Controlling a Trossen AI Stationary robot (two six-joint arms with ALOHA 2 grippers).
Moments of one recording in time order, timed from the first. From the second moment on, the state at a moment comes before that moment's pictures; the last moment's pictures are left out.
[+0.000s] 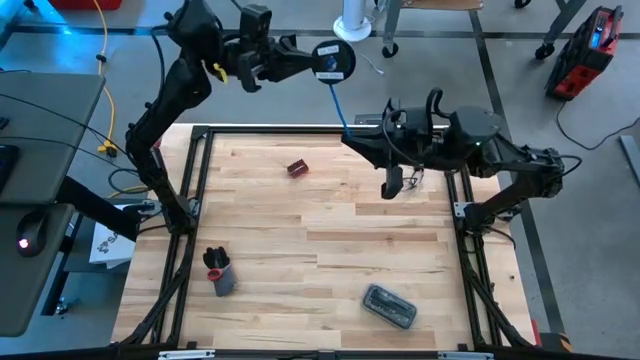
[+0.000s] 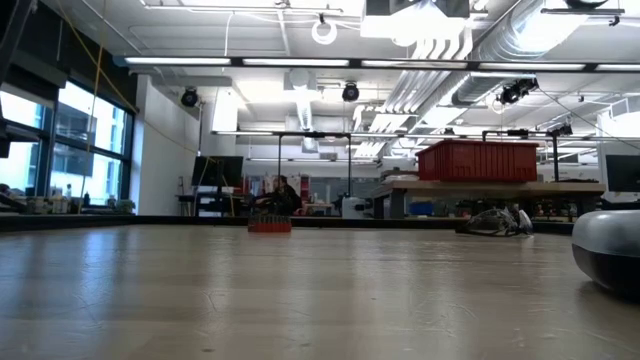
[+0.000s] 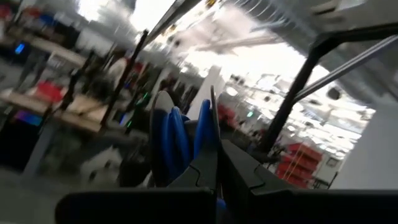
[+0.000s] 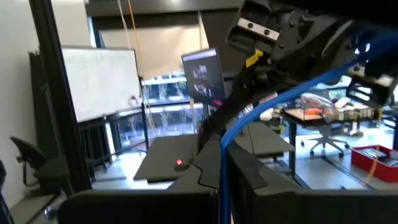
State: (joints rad) left arm 0.49 1.73 2.36 -0.26 0.66 -0.69; right arm 0.14 1.43 1.81 -0.20 0.19 0.04
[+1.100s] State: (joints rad) left arm 0.36 1.66 2.36 -0.71 0.76 -0.81; right arm 0.05 1.38 1.81 -0.33 0.06 0.04
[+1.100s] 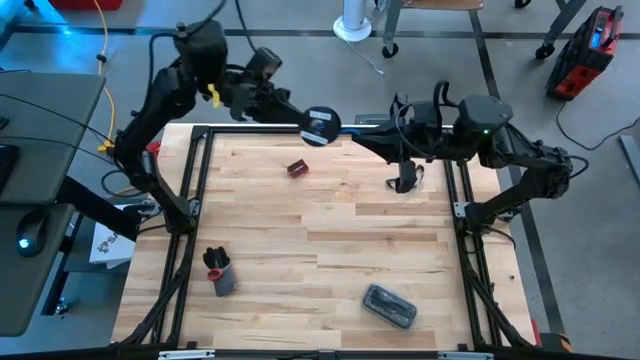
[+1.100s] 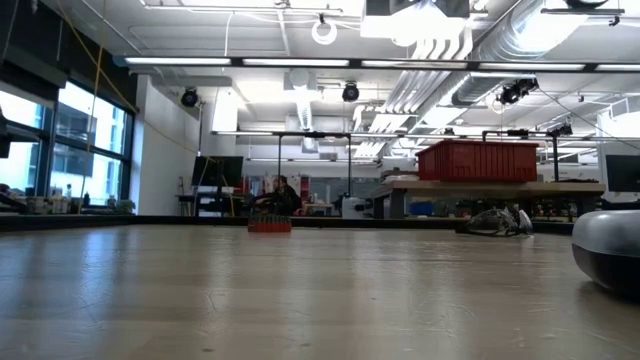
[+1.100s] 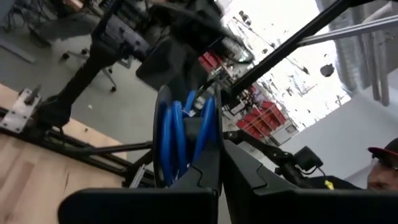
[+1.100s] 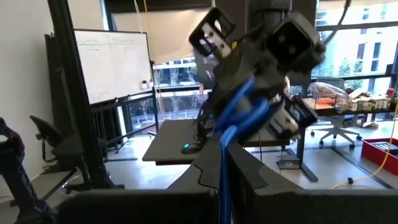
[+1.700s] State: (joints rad) left arm 0.25 1.73 2.36 -0.71 0.83 -0.89; right arm 0.05 1.38 1.81 -0.32 0.05 0.04
